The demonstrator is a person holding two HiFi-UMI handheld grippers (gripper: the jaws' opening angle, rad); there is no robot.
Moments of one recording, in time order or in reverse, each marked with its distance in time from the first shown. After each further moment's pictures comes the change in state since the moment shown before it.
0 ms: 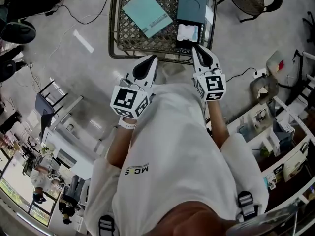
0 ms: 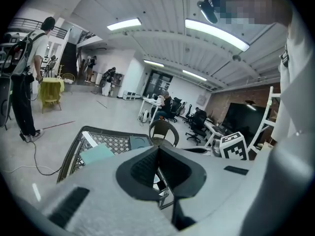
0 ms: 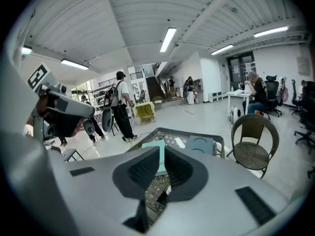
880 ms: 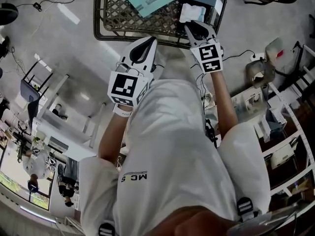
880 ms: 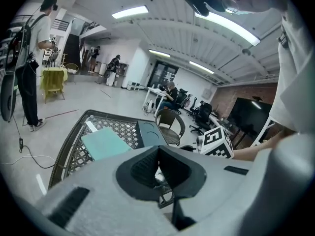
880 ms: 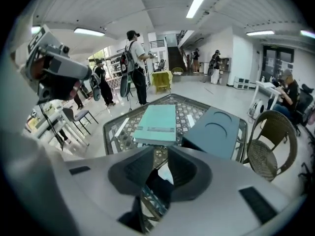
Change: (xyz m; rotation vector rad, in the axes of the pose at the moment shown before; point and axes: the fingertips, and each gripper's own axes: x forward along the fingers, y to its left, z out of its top) left arm 0.050 0.056 -0.066 -0.044 0.099 0.024; right arm 0.108 -0.006 -0.107 -0.220 0.352 0.172
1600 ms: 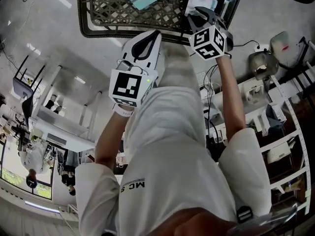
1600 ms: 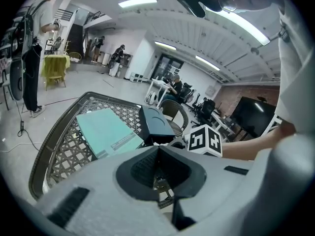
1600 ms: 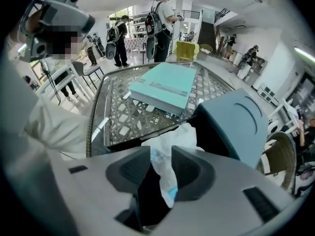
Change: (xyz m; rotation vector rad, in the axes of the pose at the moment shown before) left arm 0.053 0.026 -0.061 -0.069 0.070 -0.002; right arm 0.082 -0.020 -0.079 -0.361 0.351 0.054
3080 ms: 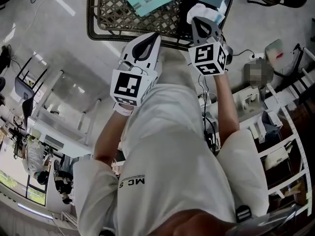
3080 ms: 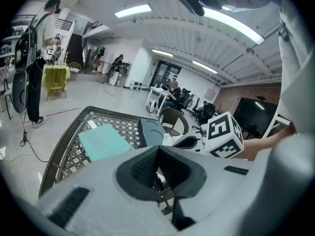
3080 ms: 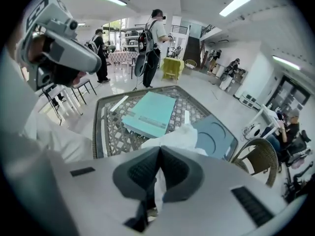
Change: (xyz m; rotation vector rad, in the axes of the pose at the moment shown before) left arm -0.019 -0.017 0.042 0.050 -0.076 0.026; right arm -0.095 -0.026 0.052 0.068 -0.138 -0.159
